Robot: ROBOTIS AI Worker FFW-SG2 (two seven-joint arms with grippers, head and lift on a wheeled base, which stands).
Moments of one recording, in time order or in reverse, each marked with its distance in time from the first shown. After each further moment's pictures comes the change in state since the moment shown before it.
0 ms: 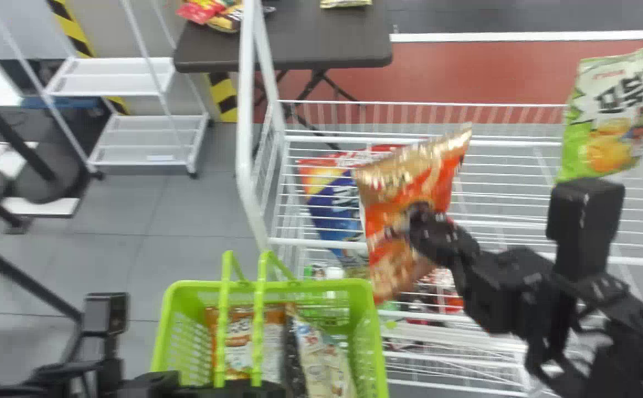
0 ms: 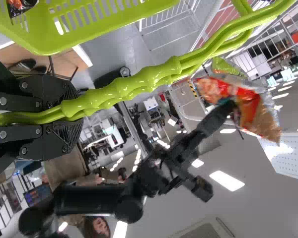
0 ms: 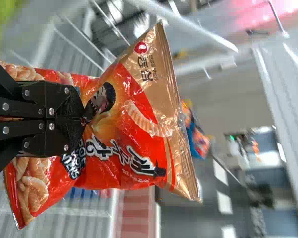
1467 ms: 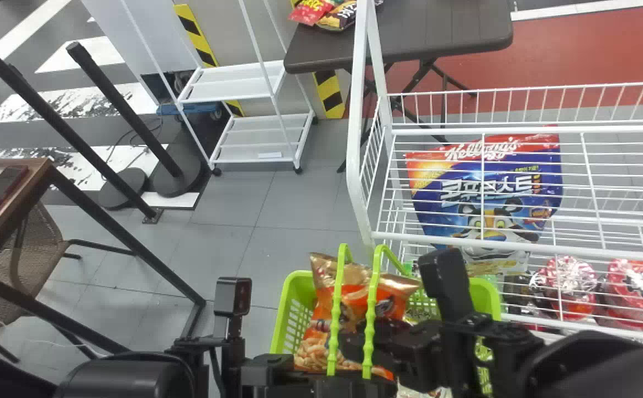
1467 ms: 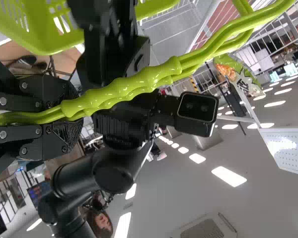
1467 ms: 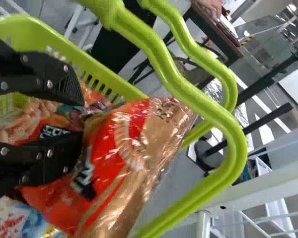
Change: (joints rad) left arm 0.000 -0.009 -0.018 -0.011 -0.004 0.001 0.000; right arm -0.312 0.046 0.367 0.612 -0.181 0.064 0.092
